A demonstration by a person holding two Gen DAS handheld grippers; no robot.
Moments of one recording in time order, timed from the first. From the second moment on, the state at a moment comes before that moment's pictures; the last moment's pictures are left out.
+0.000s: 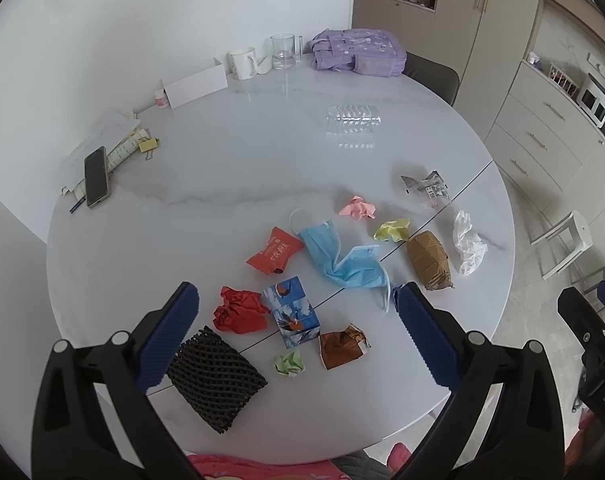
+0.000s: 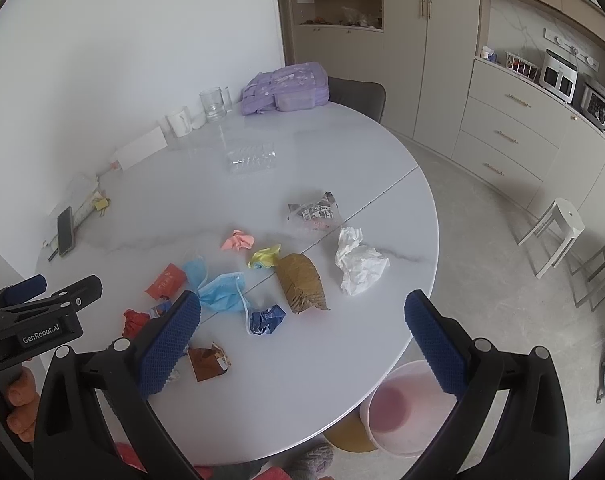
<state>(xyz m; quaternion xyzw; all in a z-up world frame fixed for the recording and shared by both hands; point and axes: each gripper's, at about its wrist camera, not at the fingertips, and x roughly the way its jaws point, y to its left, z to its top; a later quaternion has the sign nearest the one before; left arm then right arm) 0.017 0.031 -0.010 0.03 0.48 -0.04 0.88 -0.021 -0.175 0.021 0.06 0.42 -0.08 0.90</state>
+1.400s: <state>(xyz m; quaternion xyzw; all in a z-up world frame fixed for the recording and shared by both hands) 0.015 0.034 -0.015 0.03 0.49 -0.04 0.87 -0.028 -0.177 0.020 0.07 0.43 -0.09 0.90</state>
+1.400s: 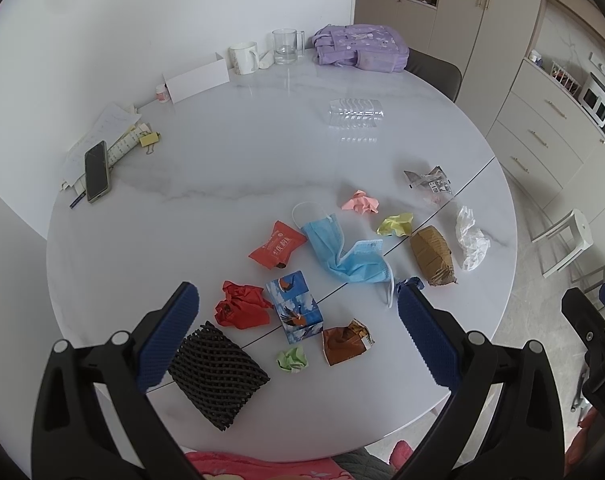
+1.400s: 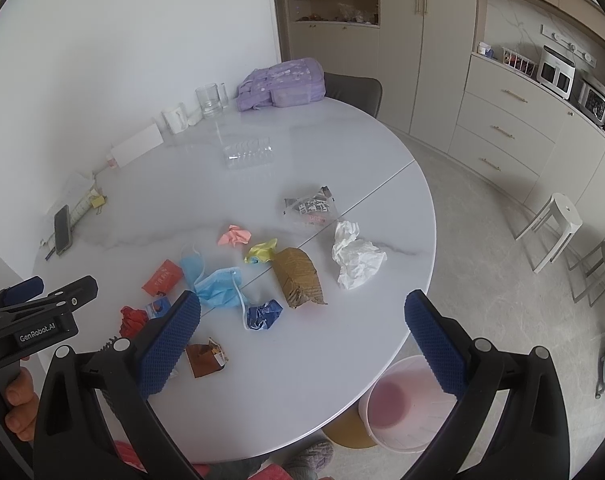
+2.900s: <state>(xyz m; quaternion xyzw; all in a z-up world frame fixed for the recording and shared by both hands) -0.031 0.175 -0.200 -0.10 0.55 0.13 0.82 0.019 -0.122 -0.101 0.03 0.50 0.08 0.86</state>
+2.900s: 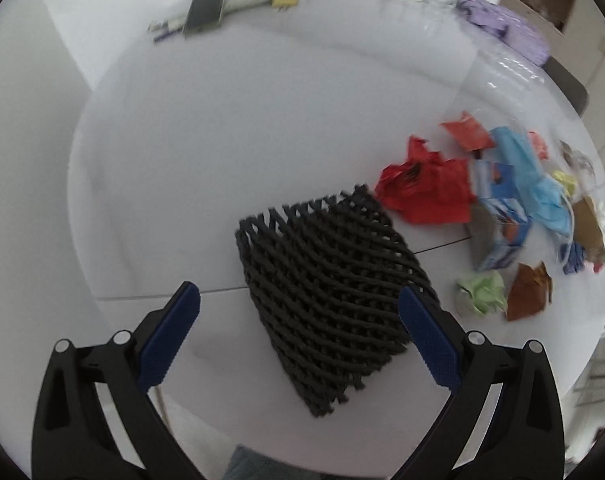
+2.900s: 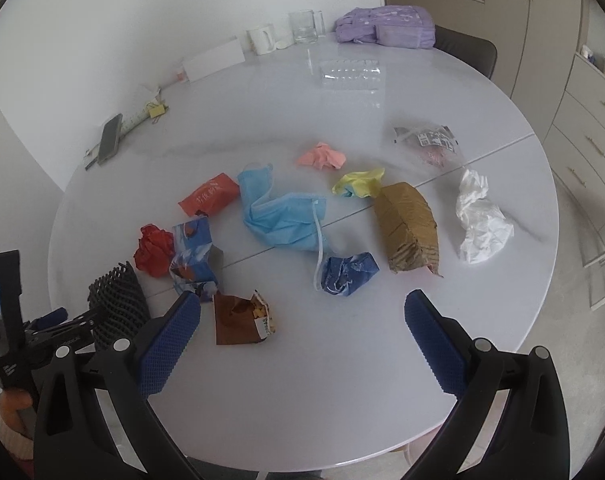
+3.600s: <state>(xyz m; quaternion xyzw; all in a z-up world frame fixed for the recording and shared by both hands) -0.028 0.193 -0.215 -0.17 0.55 0.08 0.82 0.077 -0.018 -0.154 -0.02 0.55 0.15 0.82</state>
